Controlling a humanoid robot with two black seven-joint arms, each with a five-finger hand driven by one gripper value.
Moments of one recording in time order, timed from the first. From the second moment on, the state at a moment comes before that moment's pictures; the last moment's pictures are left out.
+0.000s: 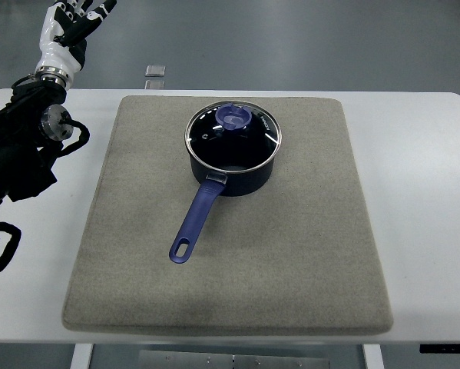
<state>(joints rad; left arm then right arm) -1.10 0.17 -0.43 -0.19 -0.10 -0.15 -0.54 0.03 0.00 -0.06 0.20 -0.02 -0.01 0.07</state>
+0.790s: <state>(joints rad) -1.16 0.19 -0.41 -0.21 -0.08 -0.18 -0.54 0.03 0.00 -0.06 0.20 -0.02 -0.01 0.07</state>
